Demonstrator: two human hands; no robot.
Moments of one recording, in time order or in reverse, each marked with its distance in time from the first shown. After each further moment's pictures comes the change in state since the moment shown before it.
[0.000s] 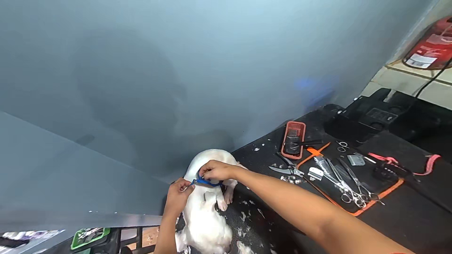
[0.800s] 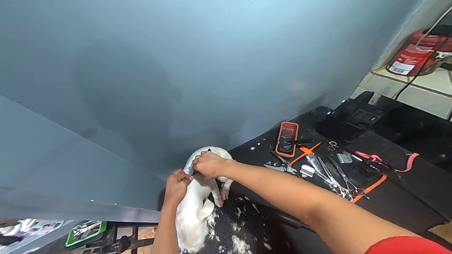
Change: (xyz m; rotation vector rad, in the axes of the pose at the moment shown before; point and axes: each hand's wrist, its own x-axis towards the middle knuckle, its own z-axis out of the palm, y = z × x) left_hand -0.003 0.025 0.000 0.101 0.061 -0.010; right_hand 0.005 -0.037 0.013 -1.062 0.035 -0.281
